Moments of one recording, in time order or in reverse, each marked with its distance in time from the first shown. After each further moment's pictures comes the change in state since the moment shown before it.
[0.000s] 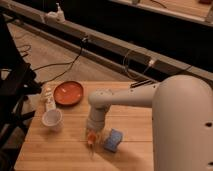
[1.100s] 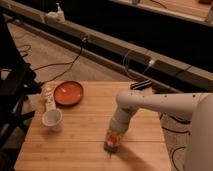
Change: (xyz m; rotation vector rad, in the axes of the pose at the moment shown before) arm -0.007 0.088 -0.019 0.051 -0.037 0.206
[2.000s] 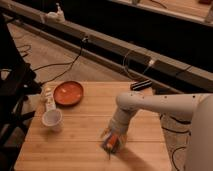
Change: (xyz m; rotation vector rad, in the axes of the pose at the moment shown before) arm -0.002 -0.001 0.002 0.006 -0.002 -0.003
